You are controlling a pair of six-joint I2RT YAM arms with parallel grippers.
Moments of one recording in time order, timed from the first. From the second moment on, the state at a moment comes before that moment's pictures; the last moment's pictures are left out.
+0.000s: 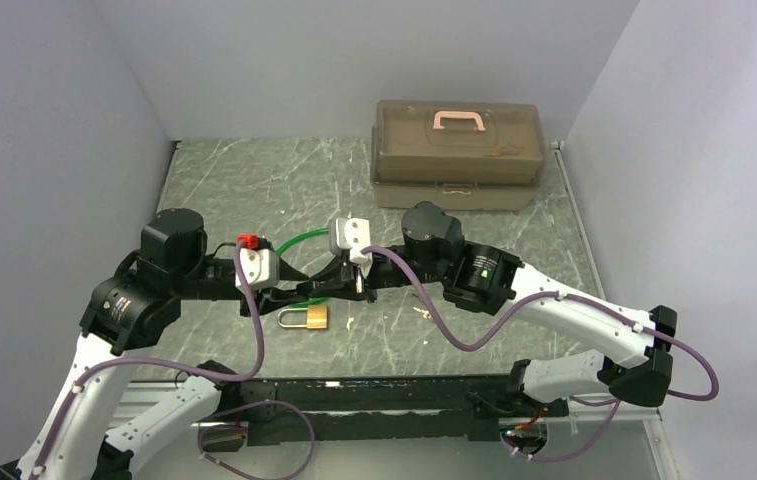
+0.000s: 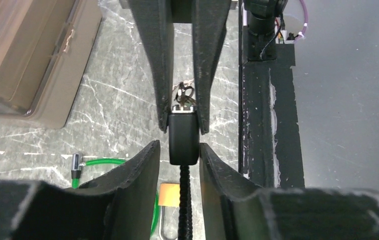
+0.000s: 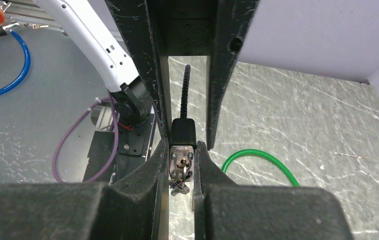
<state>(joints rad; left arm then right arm) -0.48 0.79 1.27 -0.96 0.87 0.56 1.14 1.25 1.31 -0.22 -0.48 -0.23</state>
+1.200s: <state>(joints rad) -0.47 0.75 1.22 -0.93 0.94 0.47 1.14 1.32 1.41 -0.26 -0.56 -0.21</state>
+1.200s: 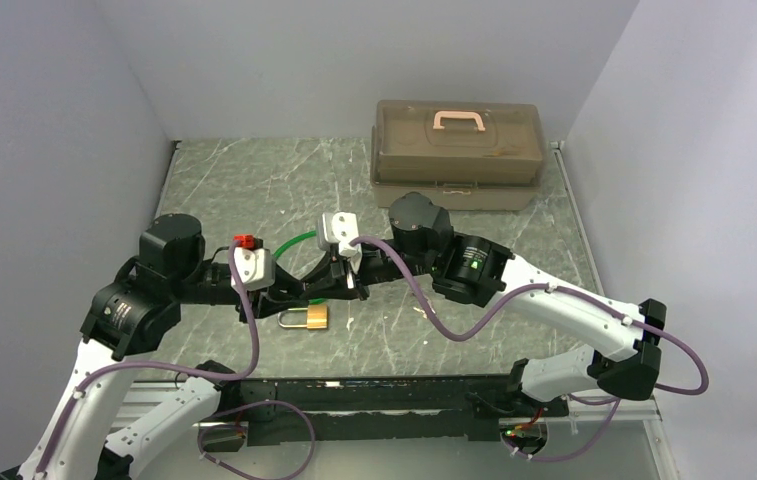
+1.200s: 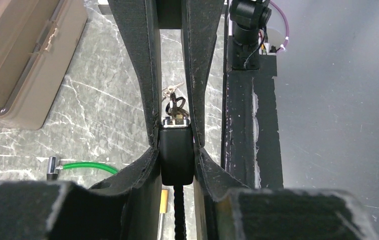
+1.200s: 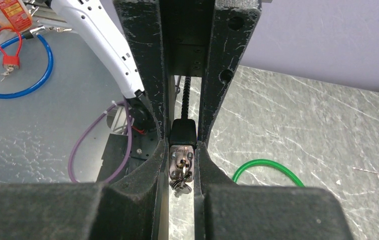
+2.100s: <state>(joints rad) -0.47 0.75 1.21 -0.88 0.94 0.40 1.12 1.11 1.42 -0.27 -0.52 -0.23</state>
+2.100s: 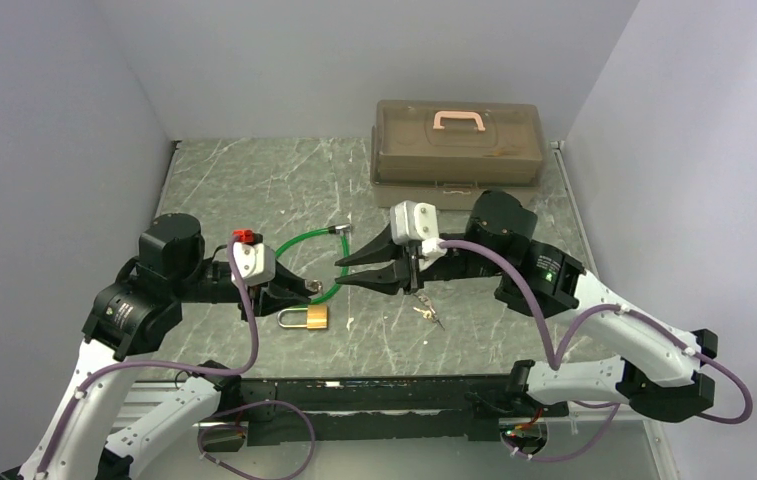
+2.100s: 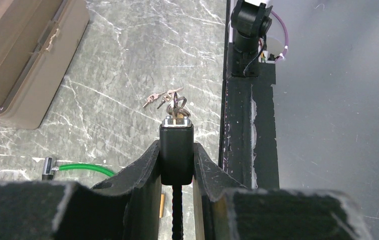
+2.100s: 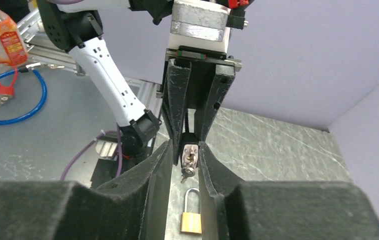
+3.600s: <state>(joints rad) -0.45 0.74 1.21 -0.88 0.95 0.39 1.09 1.28 1.42 -0.32 -0.59 -0.16</state>
